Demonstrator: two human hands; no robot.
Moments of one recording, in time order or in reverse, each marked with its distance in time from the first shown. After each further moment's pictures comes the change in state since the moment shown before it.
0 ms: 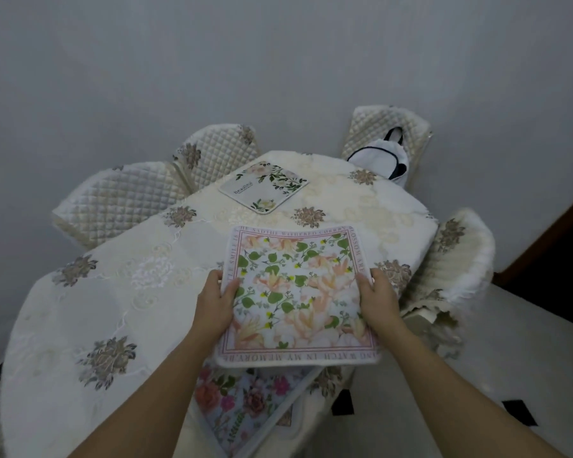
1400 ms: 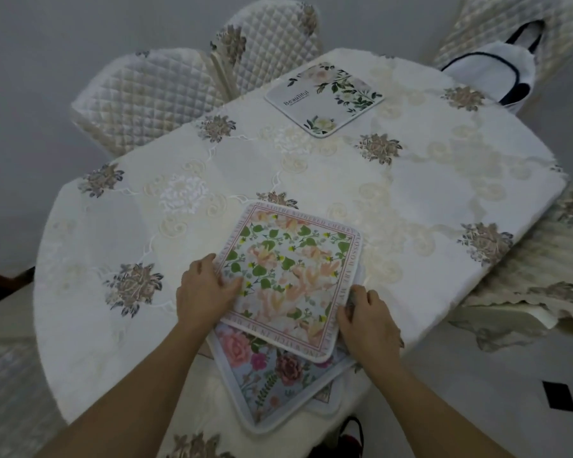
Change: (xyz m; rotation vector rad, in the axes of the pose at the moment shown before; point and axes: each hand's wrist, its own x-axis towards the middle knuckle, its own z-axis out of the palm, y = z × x) left_hand 0.026 -0.163 -0.027 0.658 0.094 -0.278; right_hand -0.036 0.095 0.147 -0.704 -0.226 -0.252
